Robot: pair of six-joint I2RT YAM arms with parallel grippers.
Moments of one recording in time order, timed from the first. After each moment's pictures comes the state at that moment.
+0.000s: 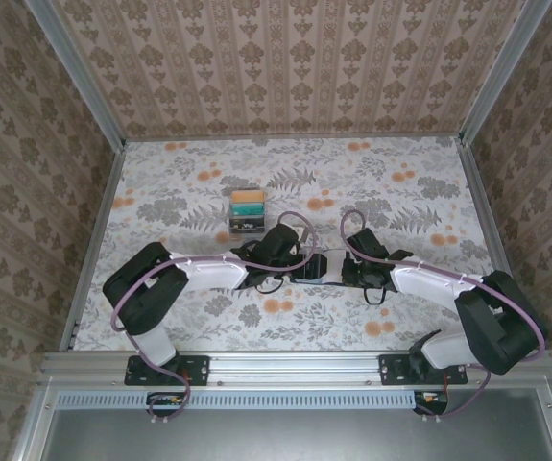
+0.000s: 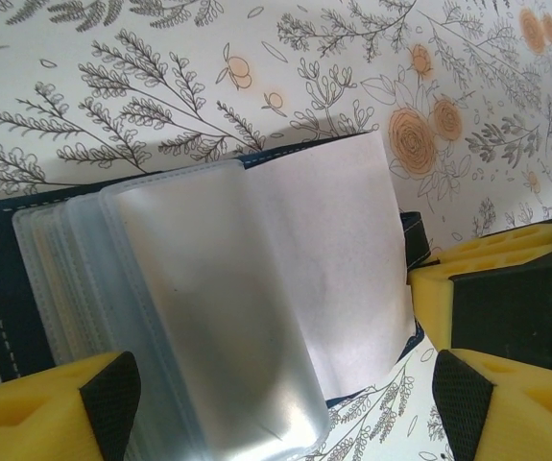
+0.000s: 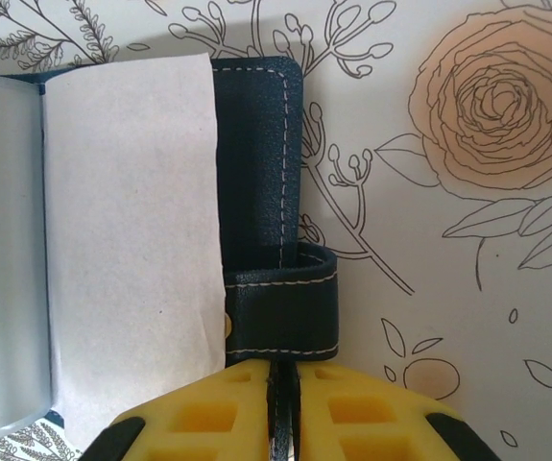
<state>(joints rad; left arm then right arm) -0.95 1.71 0.84 0.14 0.17 -0.69 0.50 1.37 0.59 -0.34 0.02 0.63</state>
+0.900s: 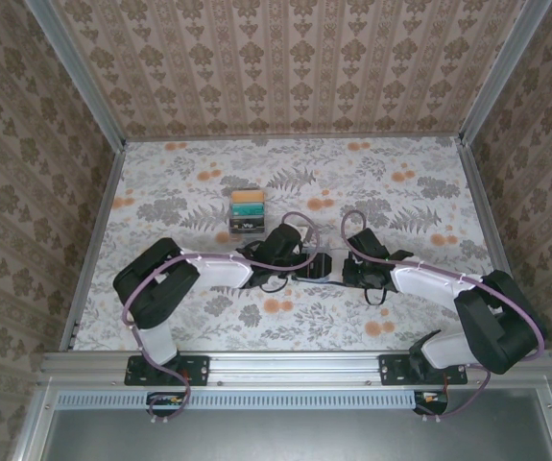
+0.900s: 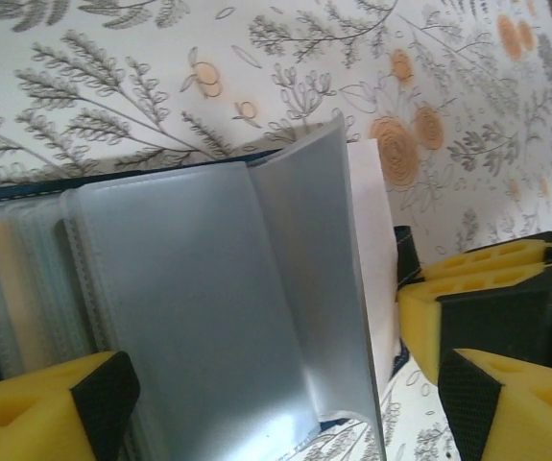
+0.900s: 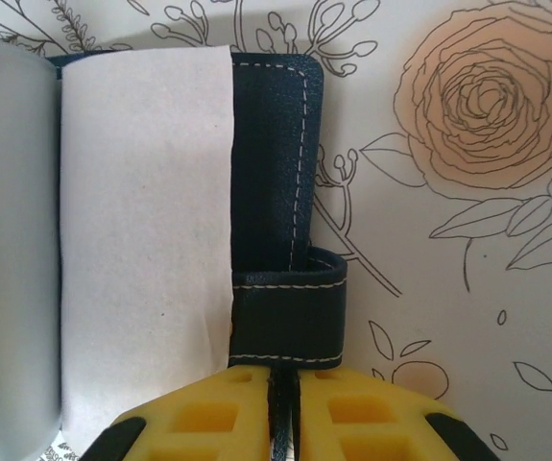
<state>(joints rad) -0.95 1.78 0.86 0.24 0.22 -0.71 0.50 1.37 0.58 -0.34 0.02 0.63</state>
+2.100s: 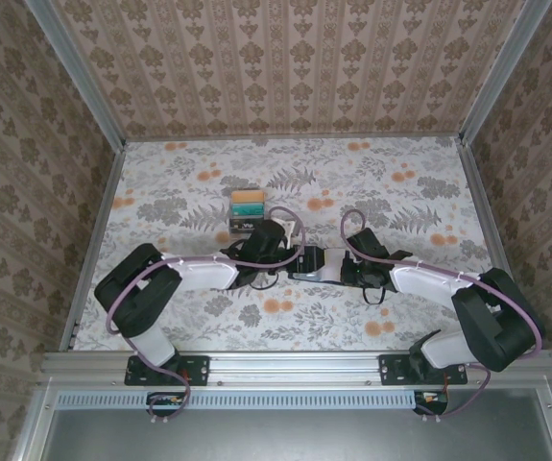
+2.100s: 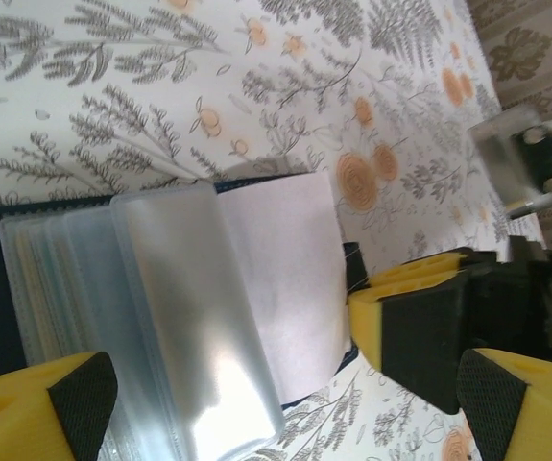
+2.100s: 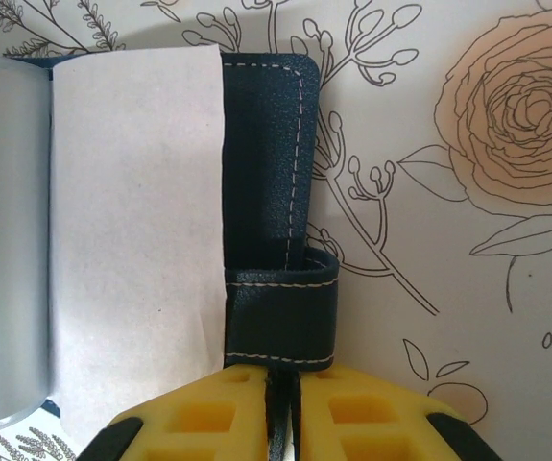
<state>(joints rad) -0.89 1.69 0.77 0.29 0.28 -0.74 0.49 1.39 0.57 -0.29 -0.01 0.63</state>
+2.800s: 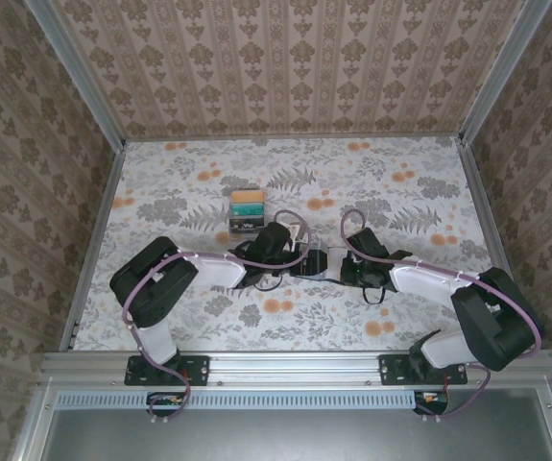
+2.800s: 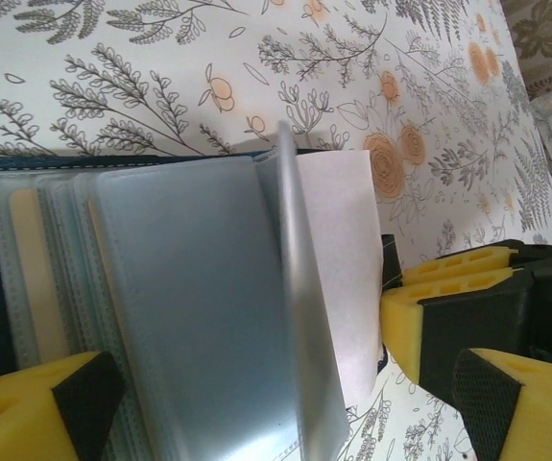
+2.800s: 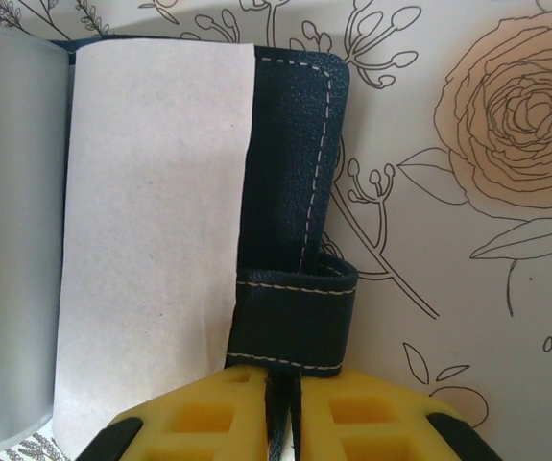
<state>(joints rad) -0.90 1.77 0.79 0.34 0.30 -0.74 0.49 1.40 0.58 -0.29 -0.01 0.63</state>
